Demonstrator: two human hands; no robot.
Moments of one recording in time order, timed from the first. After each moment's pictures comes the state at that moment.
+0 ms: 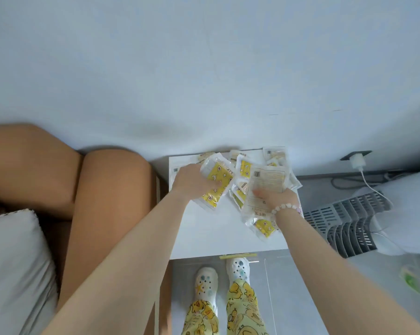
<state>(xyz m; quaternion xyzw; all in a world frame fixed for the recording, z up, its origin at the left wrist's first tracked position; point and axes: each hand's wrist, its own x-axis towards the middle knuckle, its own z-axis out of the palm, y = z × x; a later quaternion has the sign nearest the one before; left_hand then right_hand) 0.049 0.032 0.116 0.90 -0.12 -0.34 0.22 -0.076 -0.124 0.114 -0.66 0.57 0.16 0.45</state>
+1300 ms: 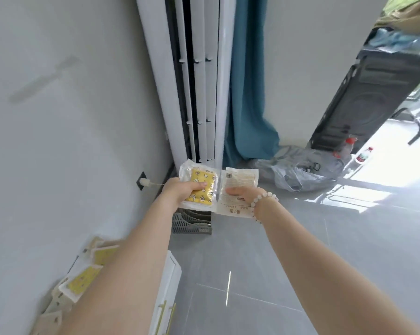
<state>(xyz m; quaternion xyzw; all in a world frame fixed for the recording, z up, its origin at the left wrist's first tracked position) -0.281 -0.200 0.285 0.65 -0.43 -0.59 0.22 -0.468 -0.159 0.270 -0.19 0.73 -0.30 0.58</state>
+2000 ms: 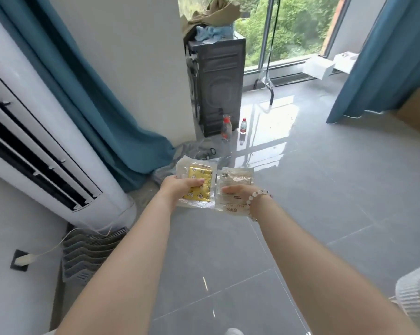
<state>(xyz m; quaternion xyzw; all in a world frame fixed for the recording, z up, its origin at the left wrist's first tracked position) -0.635 -0.093 0.309 0.50 -0.58 -0.63 0.10 -0.777 0.024 0.270 -0.02 0.72 -0.47 0.50</state>
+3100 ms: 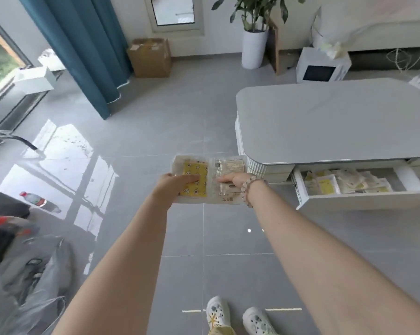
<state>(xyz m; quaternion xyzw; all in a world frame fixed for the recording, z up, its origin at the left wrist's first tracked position) -0.974 0.131 0.278 0.13 -0.77 -0.54 -0.31 -0.906 0.292 0.299 0.33 0.66 -0.64 0.23</state>
